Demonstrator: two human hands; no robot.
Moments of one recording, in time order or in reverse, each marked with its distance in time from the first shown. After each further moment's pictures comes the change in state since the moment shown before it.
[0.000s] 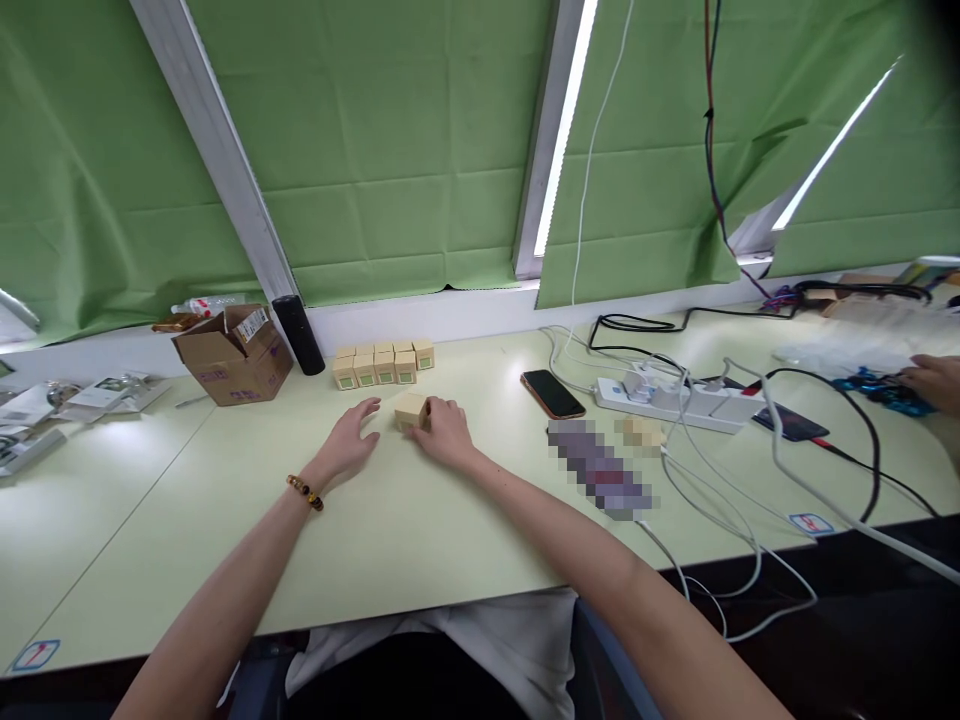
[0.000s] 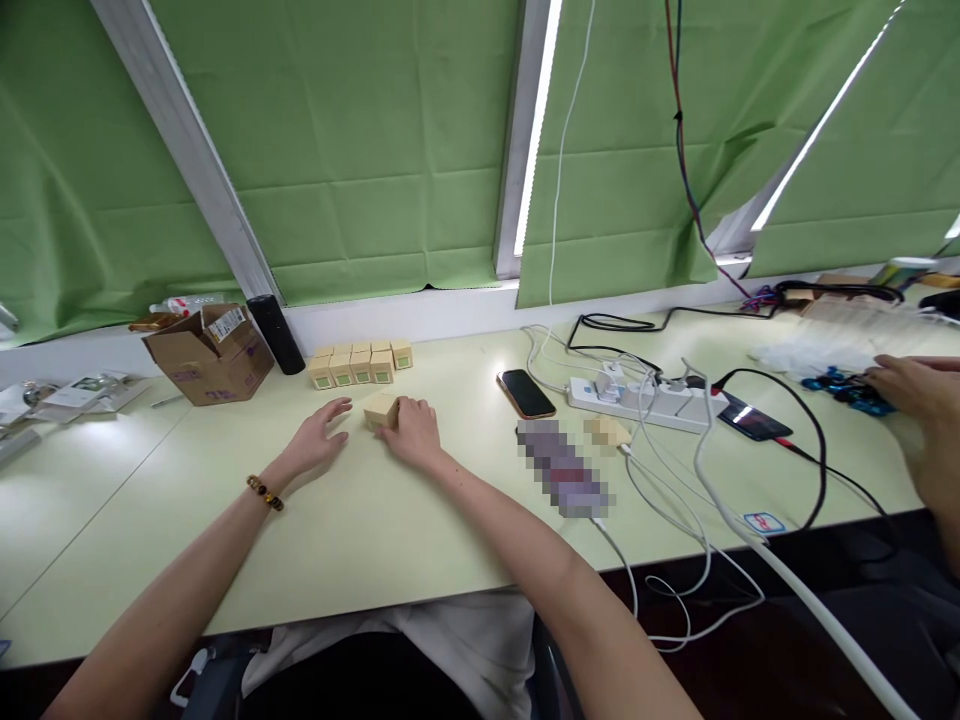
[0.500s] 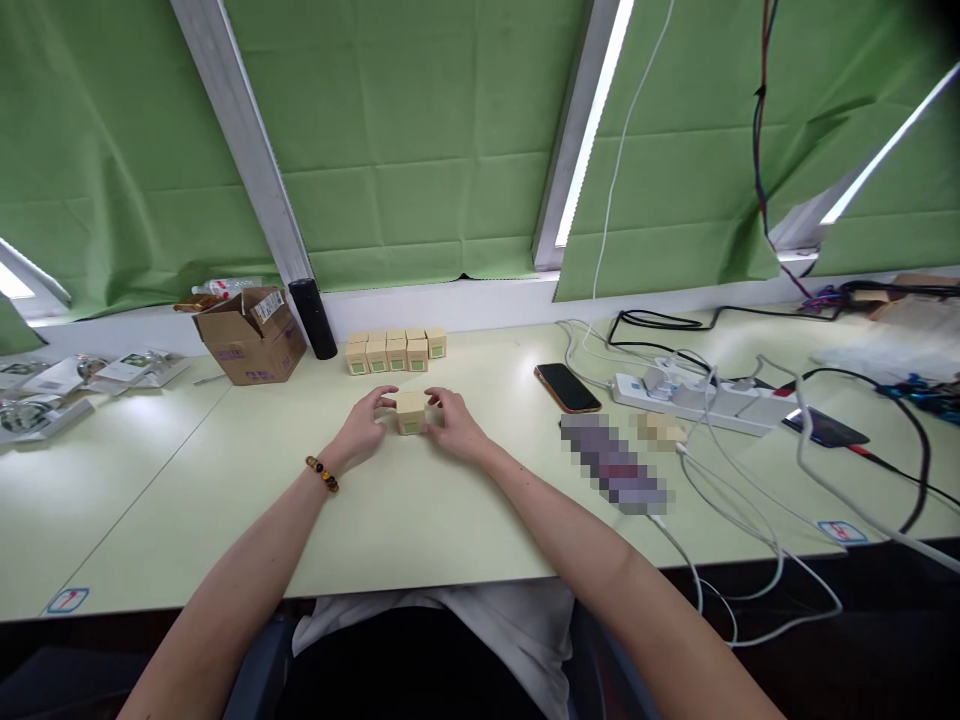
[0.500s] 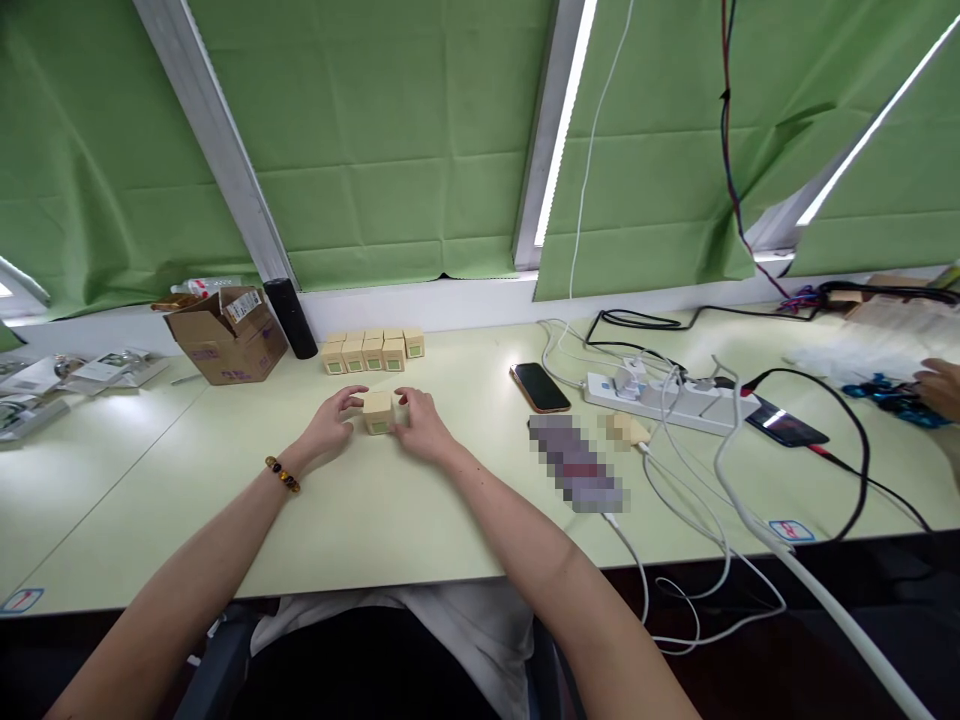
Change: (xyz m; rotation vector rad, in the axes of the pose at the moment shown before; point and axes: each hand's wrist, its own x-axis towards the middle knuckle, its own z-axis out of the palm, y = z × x) left_hand -0.001 0.004 0.011 -0.220 0.014 -0.035; right_hand -0.012 0.012 -0.006 0.324 -0.067 -0.153
